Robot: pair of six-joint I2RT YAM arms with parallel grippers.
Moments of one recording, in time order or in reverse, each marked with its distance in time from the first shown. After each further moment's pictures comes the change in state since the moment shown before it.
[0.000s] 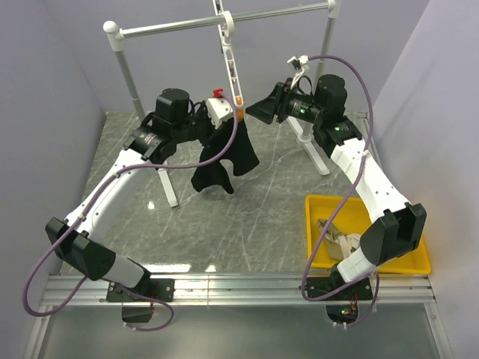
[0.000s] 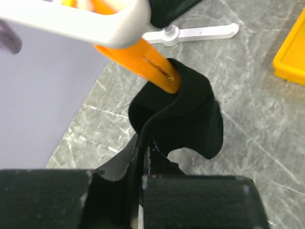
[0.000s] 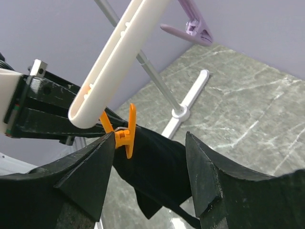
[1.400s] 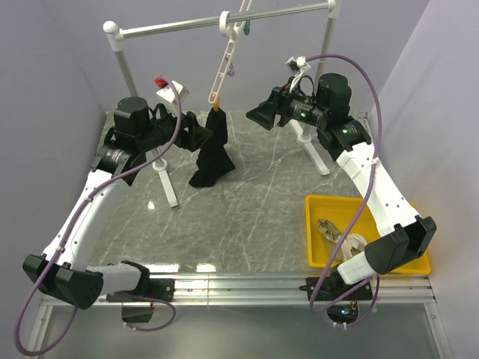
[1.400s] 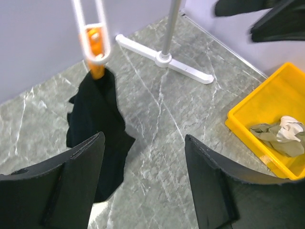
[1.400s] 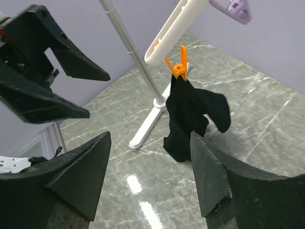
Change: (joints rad) left arm 0.160 -0.219 -0.175 0.113 0.060 -0.510; right arm 0.050 -0.066 0.072 -0.237 0.104 -0.205
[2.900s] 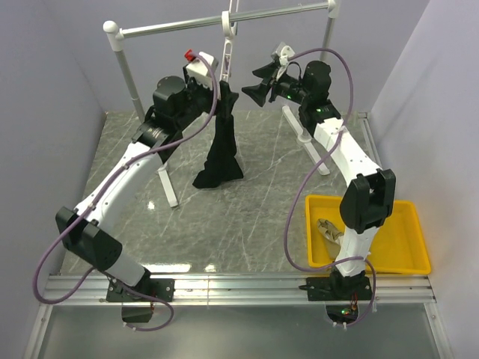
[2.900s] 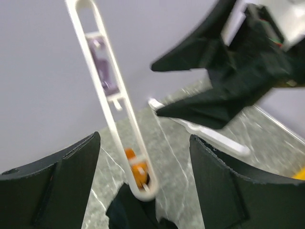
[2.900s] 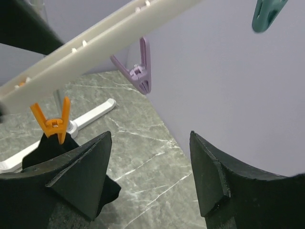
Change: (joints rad) left arm -0.153 0.283 0.193 0.307 -0.330 -0.002; right arm -0.077 0.385 0.164 0.458 -0.128 -0.389
